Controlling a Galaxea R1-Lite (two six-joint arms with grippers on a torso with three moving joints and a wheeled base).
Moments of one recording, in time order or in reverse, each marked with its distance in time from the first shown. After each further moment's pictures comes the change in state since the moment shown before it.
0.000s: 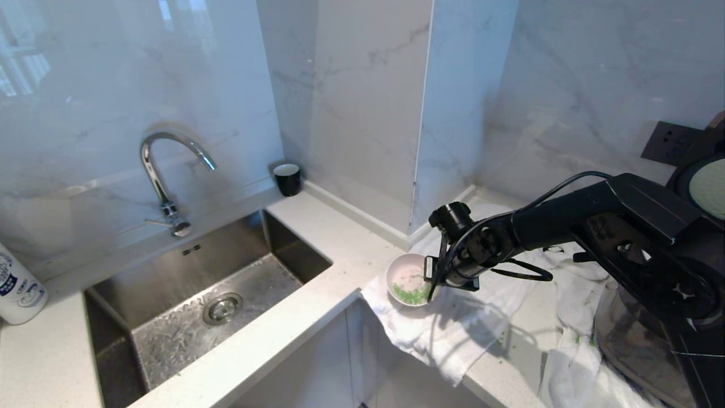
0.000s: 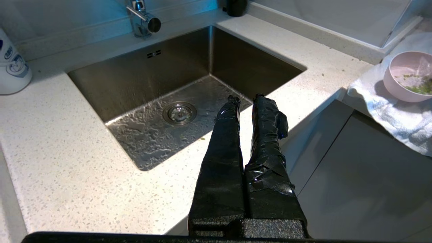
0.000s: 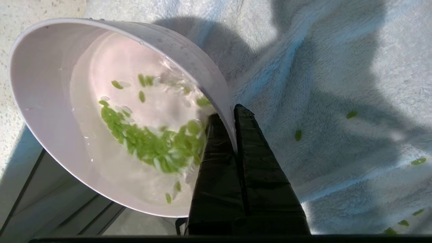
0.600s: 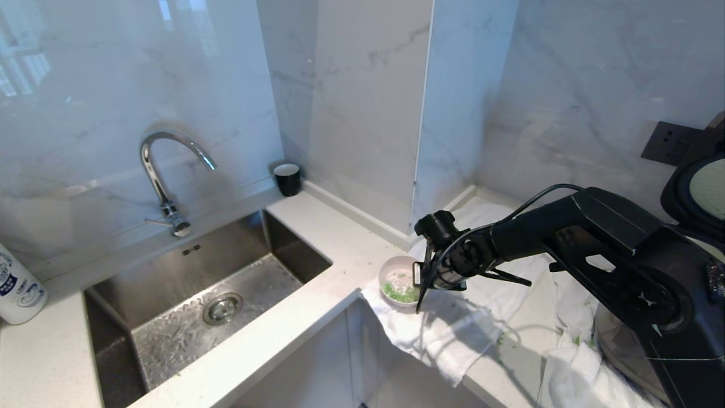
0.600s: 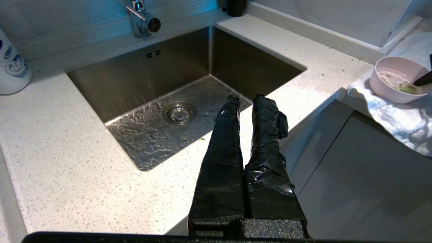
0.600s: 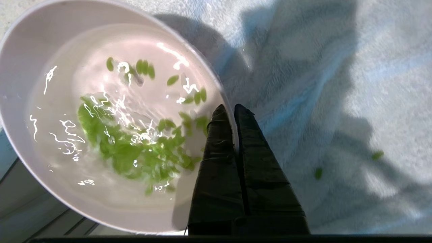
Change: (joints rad) left arm 0.000 0.000 0.000 0.000 0.000 0.000; right arm 0.046 0.074 -0.039 -0.071 -0.084 -0.076
